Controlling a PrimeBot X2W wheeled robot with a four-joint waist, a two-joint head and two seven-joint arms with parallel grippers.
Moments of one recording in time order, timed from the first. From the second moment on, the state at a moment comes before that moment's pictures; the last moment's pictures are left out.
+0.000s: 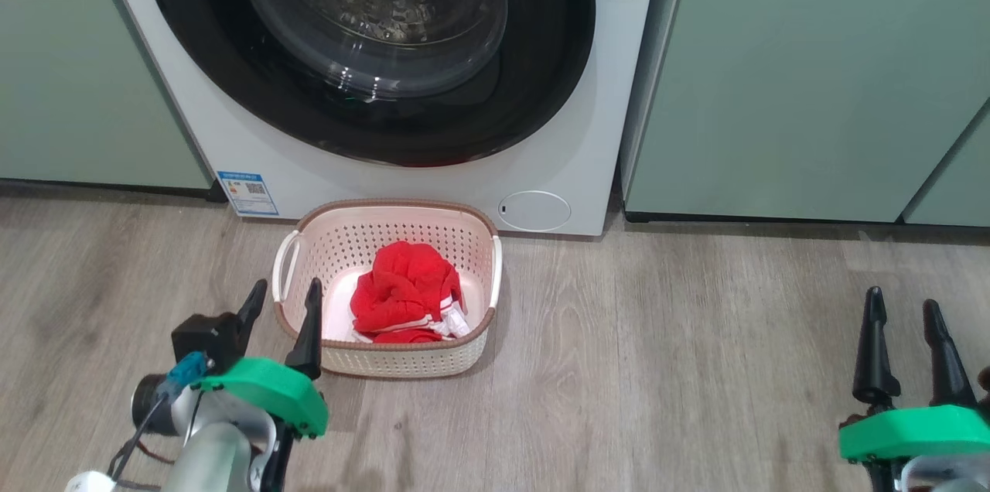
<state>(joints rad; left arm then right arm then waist) -0.22 0.07 -0.02 0.60 -0.23 -0.12 -0.26 -0.02 -0.04 -0.14 0.25 0.33 0.13 -0.26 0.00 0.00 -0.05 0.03</state>
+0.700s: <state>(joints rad) -0.08 0.05 -0.01 0.68 -0.32 -0.12 -0.23 0.04 -0.03 -0.14 0.38 0.41 0.13 -0.23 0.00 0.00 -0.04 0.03</state>
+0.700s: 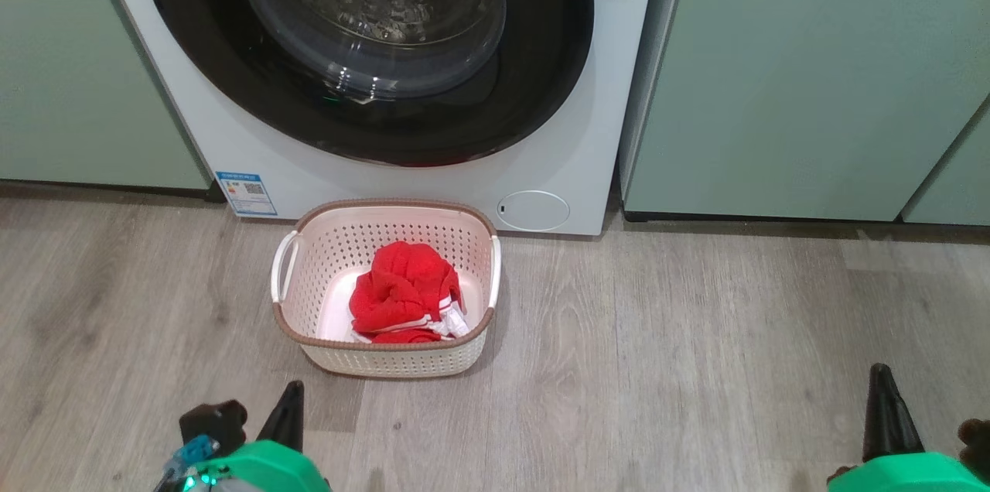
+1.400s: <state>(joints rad) -0.08 0.05 0.00 0.61 -0.54 -0.12 -0.17 0.03 -0.03 -0.14 0.36 0.62 0.13 -0.17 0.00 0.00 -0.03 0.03</state>
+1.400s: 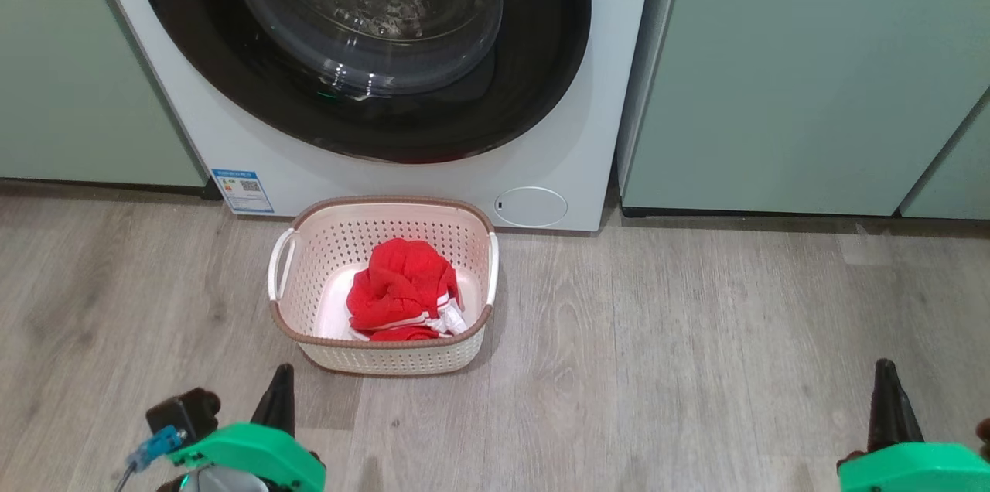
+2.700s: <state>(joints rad) -0.08 0.05 0.03 0.47 -0.98 -0.12 -0.05 0.00 -0.03 -0.14 0.33 1.02 0.13 -0.06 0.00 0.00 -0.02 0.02</state>
